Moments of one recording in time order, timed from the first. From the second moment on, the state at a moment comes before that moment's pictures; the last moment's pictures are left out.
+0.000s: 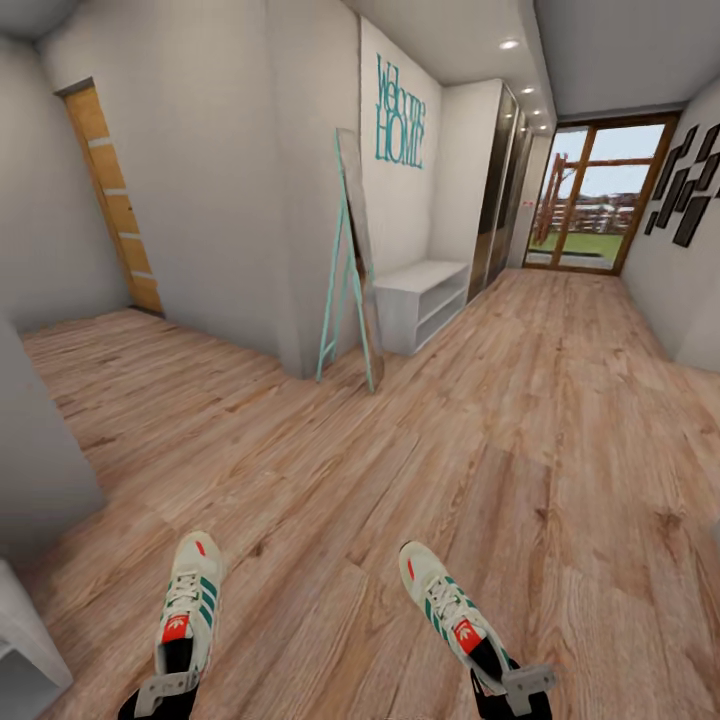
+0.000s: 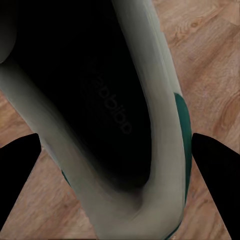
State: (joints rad) left arm -0.31 0.12 0.31 -0.24 -0.12 -0.50 -0.14; right arm -0.20 0.01 -0.21 -0.46 0.38 -0.52 0.01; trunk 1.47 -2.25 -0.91
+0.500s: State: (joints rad) left arm -0.31 0.12 0.31 -0.21 -0.12 -0.51 -0.14; right arm -0.20 0.01 -0.21 -0.45 0.38 -0.52 0.01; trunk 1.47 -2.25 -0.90
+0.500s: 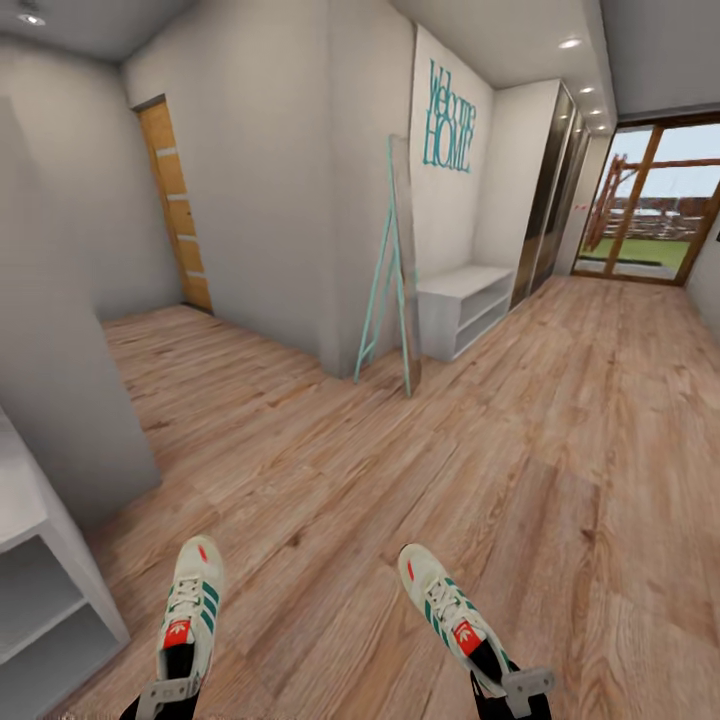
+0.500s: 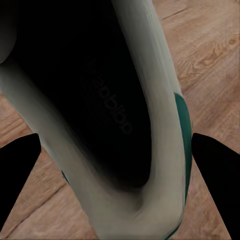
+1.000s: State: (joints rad) left arm -0.31 0.12 0.31 -0.18 -0.13 -0.58 -0.15; right arm -0.20 0.01 -0.21 -0.44 0.38 -0.52 0.01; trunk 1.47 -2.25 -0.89
